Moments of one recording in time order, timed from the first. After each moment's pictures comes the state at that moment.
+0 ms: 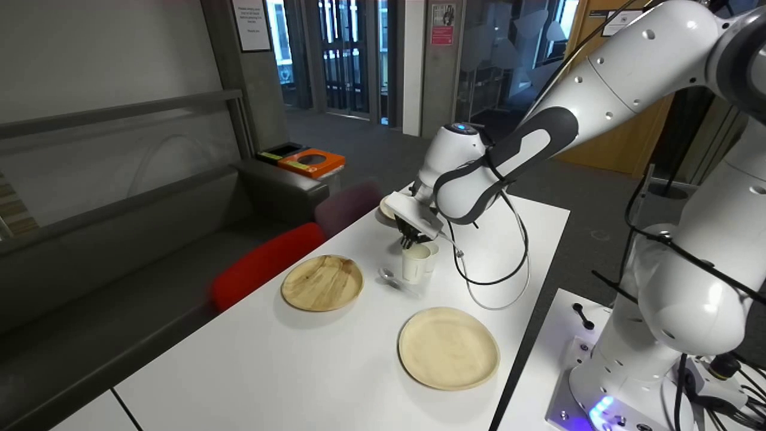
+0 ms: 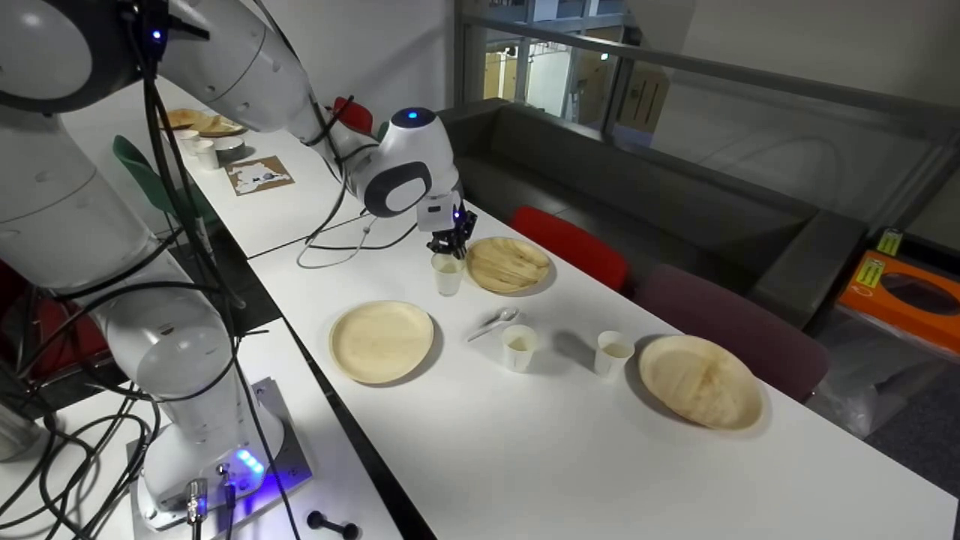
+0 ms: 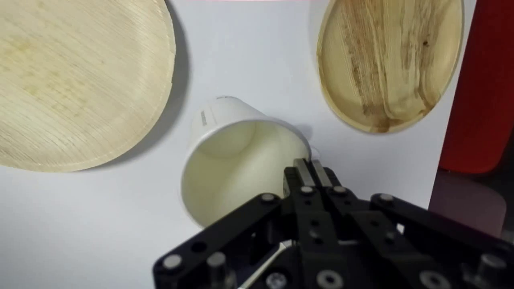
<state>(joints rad) 0.17 -0.16 -0.12 -2.59 0.06 2.78 1.48</state>
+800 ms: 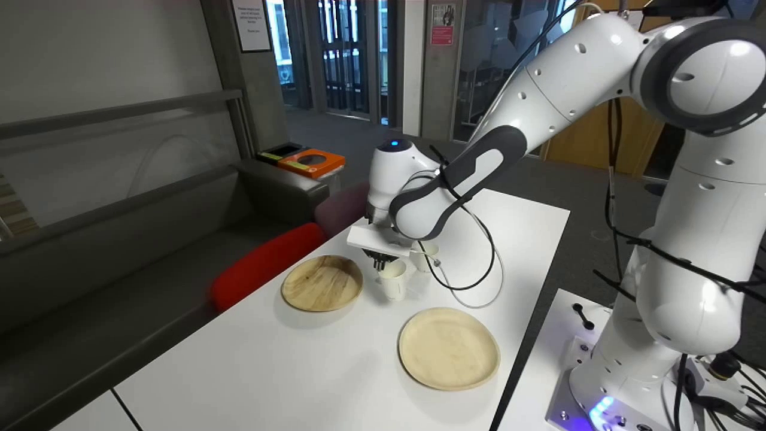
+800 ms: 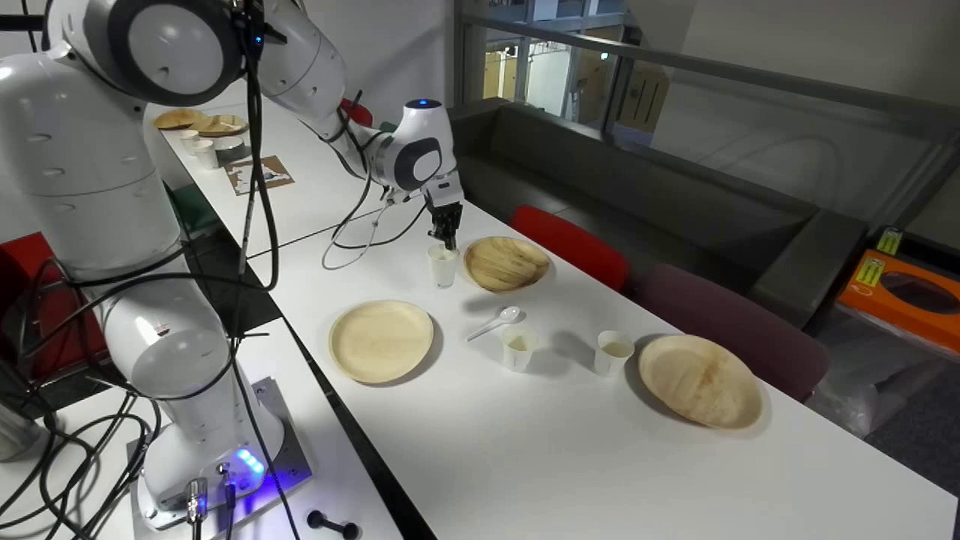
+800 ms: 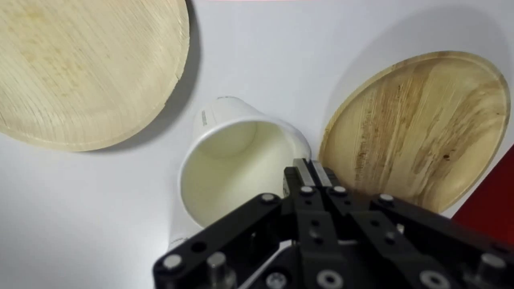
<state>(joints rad) 0.14 0.08 0.08 -2.33 -0.14 2.58 1.43</state>
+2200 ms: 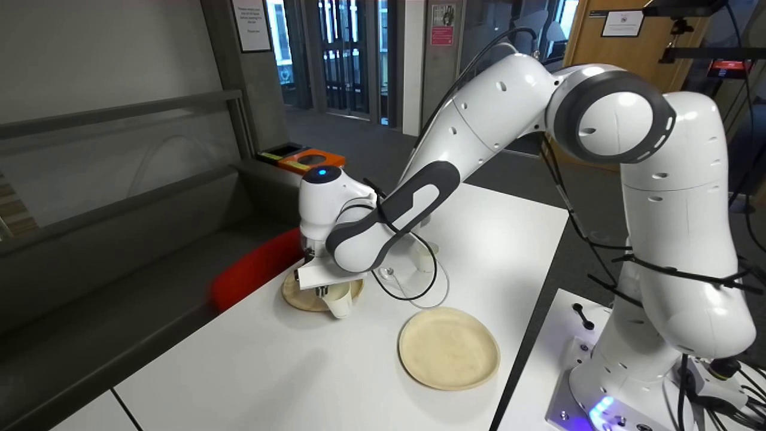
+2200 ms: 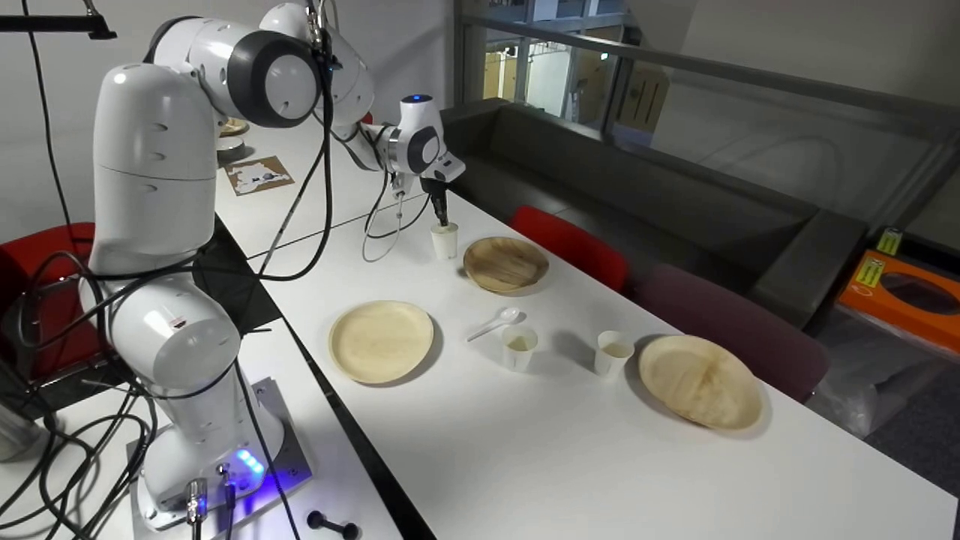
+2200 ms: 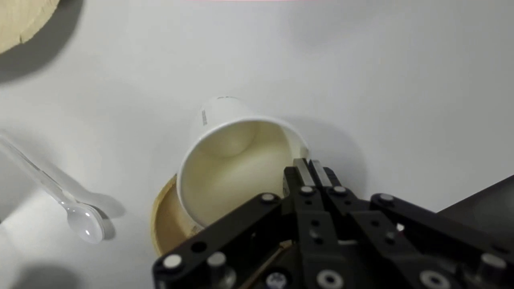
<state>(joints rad) 0.30 0.40 0.10 -1.95 -0.22 2.54 1.10</state>
